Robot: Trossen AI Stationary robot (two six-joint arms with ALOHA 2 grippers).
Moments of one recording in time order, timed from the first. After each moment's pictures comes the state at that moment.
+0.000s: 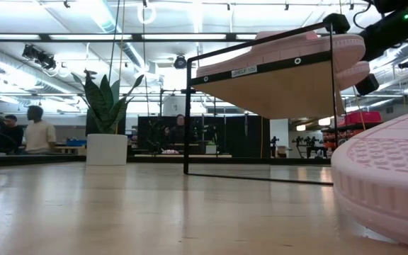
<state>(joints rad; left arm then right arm) -0.17 1.79 2.17 -1.04 -0.88 -0.61 -0.31 0.56 0.42 -0.11 0.69 1.52</state>
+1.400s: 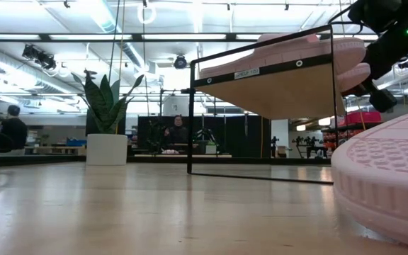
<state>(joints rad) -0.14 1.79 2.17 -1.04 -0.88 -0.50 -0.30 0.63 0.41 -0.39 0.70 1.73</state>
